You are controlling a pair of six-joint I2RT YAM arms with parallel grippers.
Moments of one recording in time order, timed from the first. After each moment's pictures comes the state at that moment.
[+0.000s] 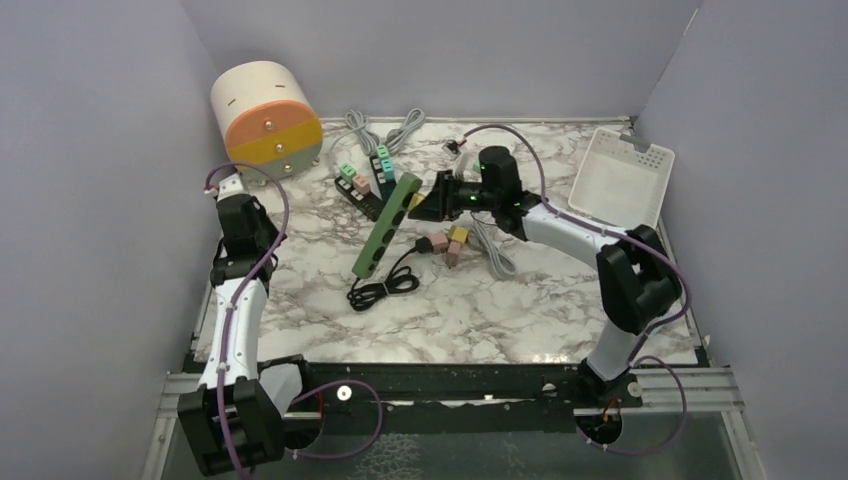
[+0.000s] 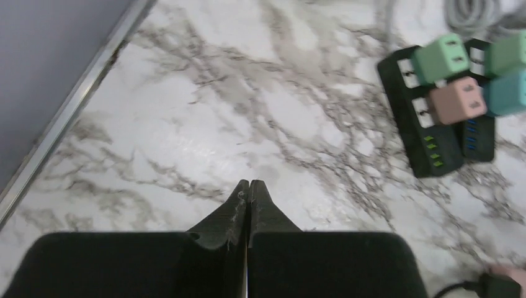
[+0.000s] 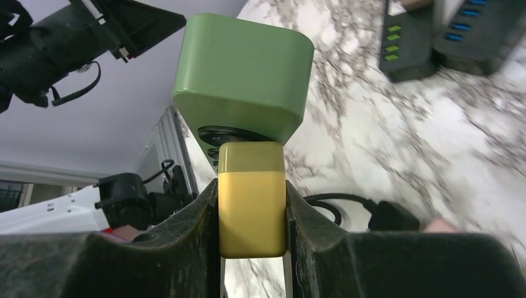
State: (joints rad) left arm 0.16 0.98 0.72 -0.25 -0.01 -0.28; right arm 0.61 1.80 1.23 0.25 -0.68 0.55
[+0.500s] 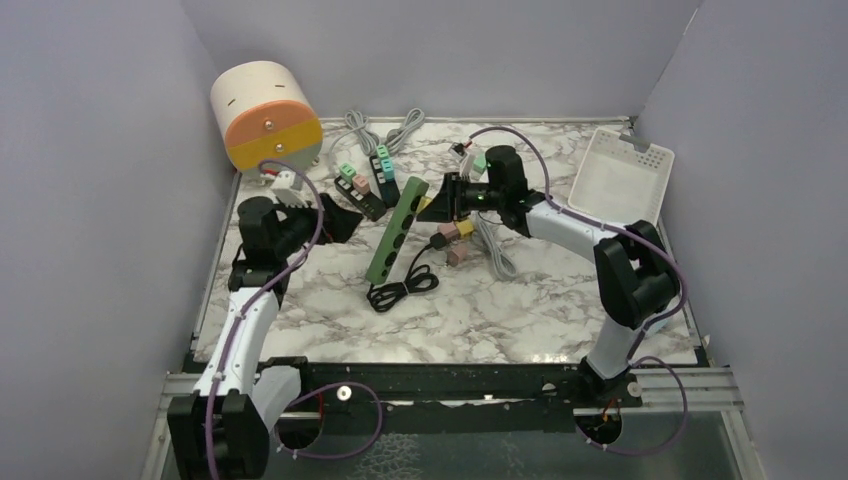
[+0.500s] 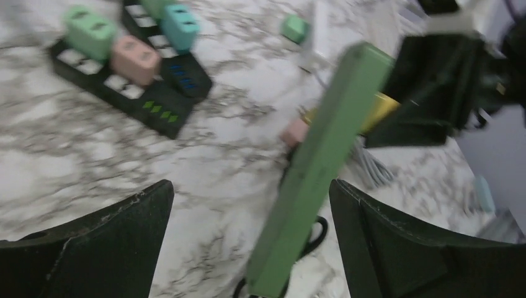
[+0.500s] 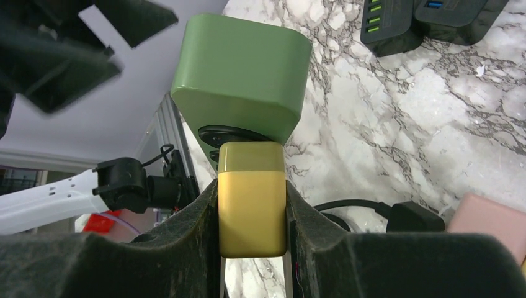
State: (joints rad) left arm 0.11 0.94 0.62 0.04 0.51 -0.38; right arm 0.52 1.76 1.15 0.21 -0.78 0.51
